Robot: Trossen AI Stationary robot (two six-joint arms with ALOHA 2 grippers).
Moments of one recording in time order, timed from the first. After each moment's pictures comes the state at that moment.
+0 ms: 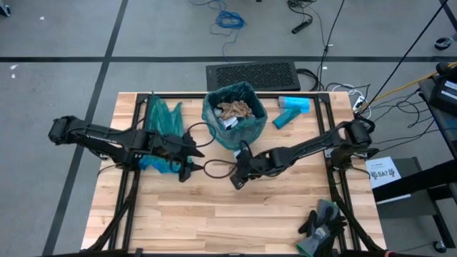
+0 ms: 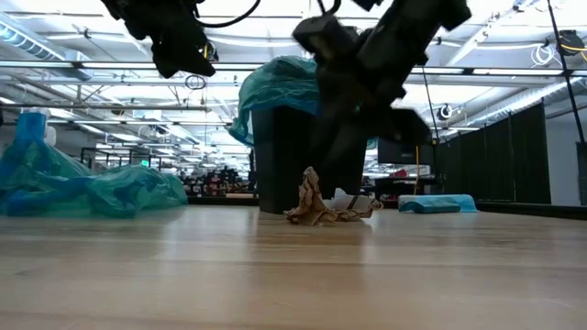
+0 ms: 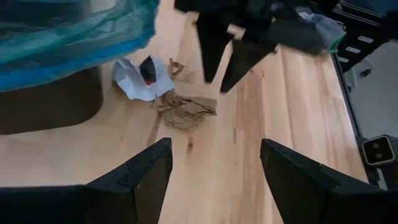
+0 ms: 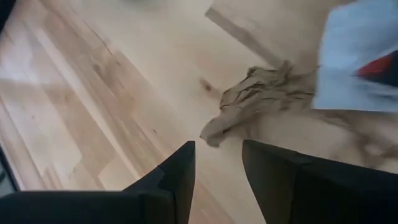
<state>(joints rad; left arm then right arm) -0.12 1.07 0.79 -0.35 0.00 -0.31 0.19 1.77 1.17 -0.37 0.12 1.07</state>
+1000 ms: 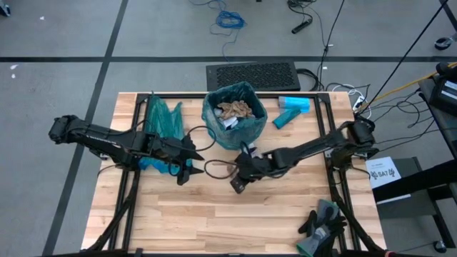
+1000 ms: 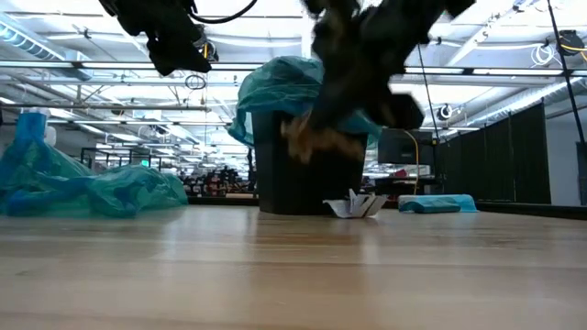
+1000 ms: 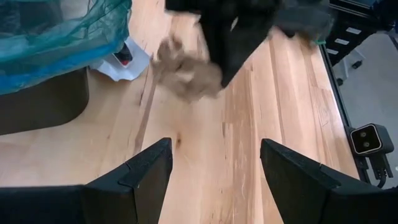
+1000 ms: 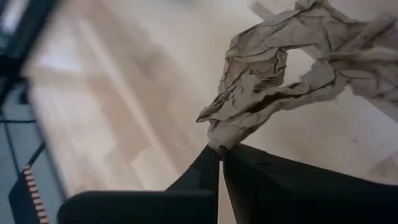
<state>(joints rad) -0.15 1.07 0.79 -0.35 0.00 -0.31 0.21 1.75 1.17 -0.30 0.07 1.03</state>
